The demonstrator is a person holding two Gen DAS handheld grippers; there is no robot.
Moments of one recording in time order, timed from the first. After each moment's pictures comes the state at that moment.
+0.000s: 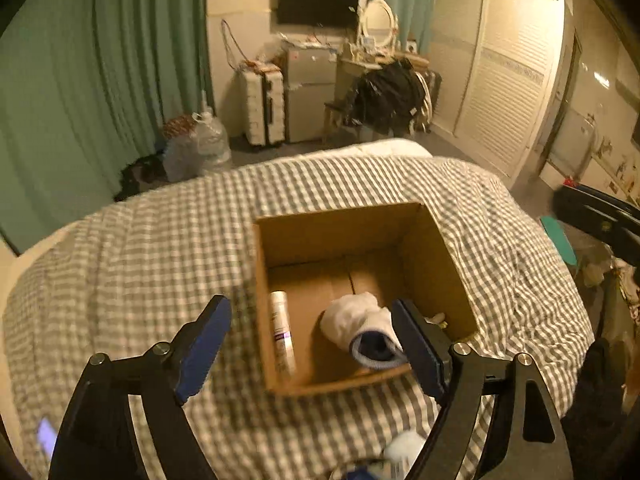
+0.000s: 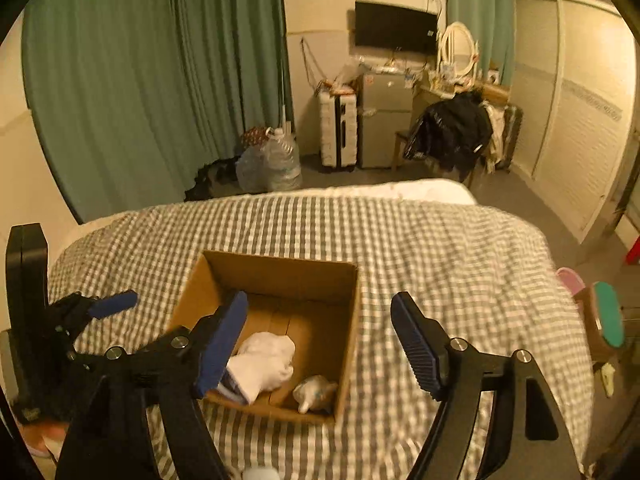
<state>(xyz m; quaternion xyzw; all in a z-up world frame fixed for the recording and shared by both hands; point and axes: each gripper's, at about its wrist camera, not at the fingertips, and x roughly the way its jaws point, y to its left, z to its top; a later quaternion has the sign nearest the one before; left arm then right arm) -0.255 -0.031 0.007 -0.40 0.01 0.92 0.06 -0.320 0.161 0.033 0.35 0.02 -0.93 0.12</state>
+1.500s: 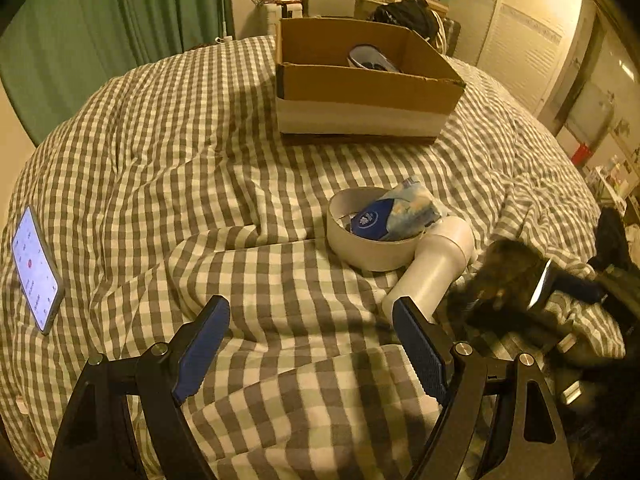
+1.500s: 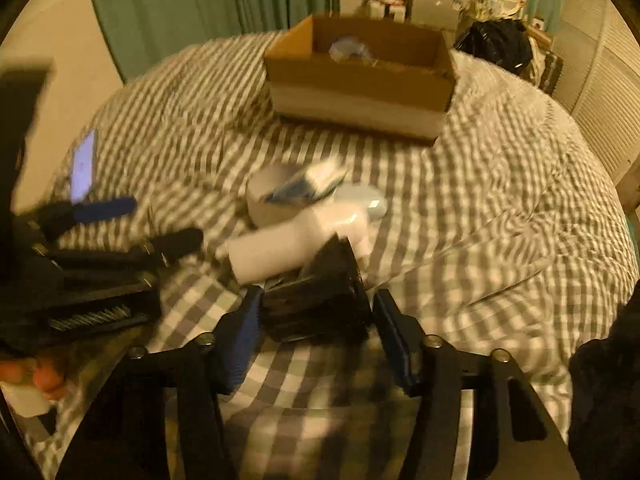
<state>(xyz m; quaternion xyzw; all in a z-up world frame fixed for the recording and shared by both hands) -0.057 -0.029 -0.125 -0.50 0.01 0.86 0.03 -0.083 0.122 -0.133 0.48 0.06 -0.86 0.18</state>
